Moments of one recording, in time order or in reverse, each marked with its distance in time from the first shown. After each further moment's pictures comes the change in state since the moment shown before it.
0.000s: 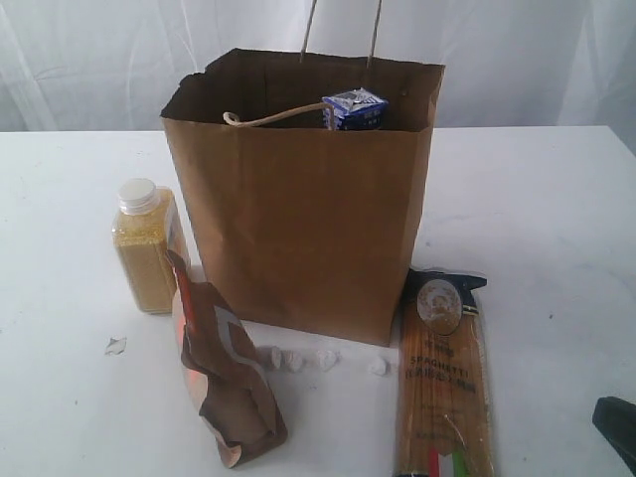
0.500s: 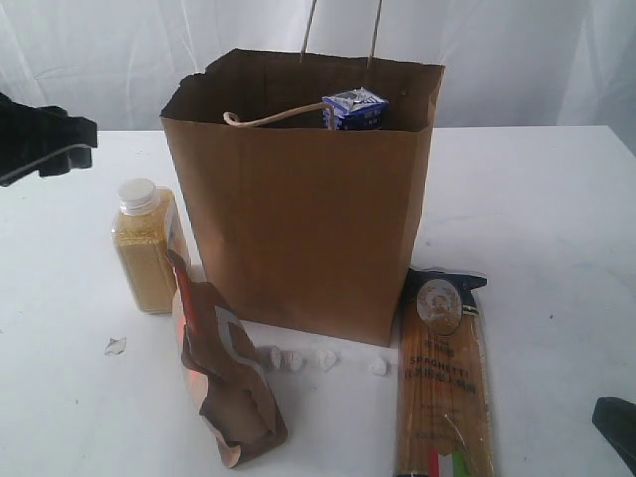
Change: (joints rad) left arm 0.098 0.241 0.080 -0.492 -0.462 0.199; right arm 0.000 0.000 0.000 0.000 0.000 0.001
